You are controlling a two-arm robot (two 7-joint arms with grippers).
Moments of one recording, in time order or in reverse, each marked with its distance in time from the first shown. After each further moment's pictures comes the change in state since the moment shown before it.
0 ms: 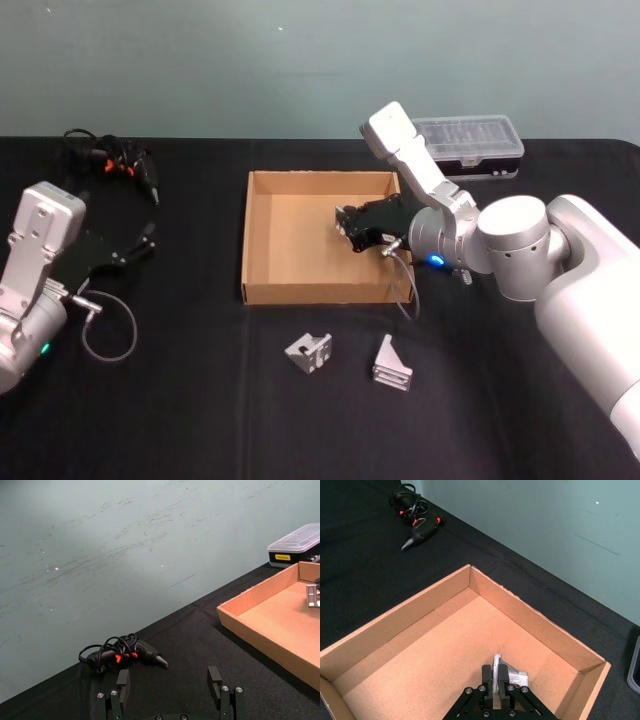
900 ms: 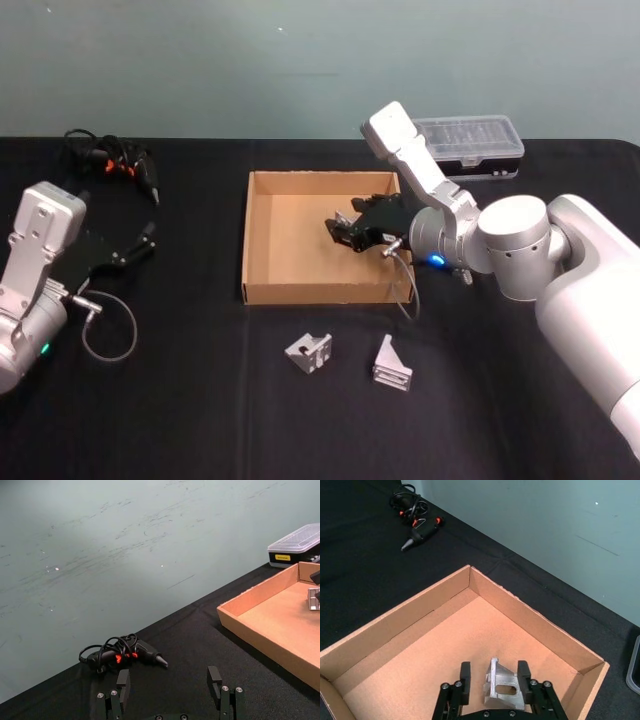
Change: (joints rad) left arm 0.000 0.000 0.000 0.000 0.000 0.000 0.000; right arm 0.000 0.001 0.000 -0.002 0.000 0.001 0.000
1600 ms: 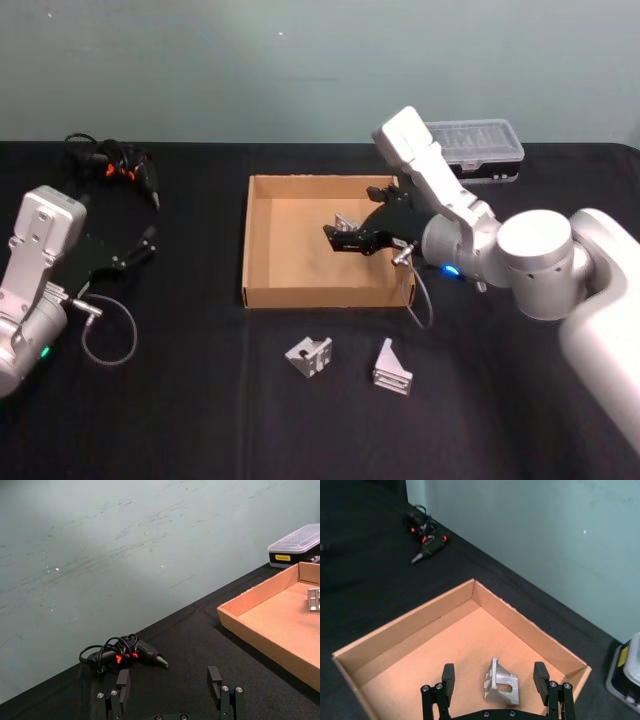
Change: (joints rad) left arm 0.000 0.000 0.000 0.000 0.000 0.000 0.000; right arm -0.087 0.058 0.019 -0.167 -0.018 -0.023 -0.014
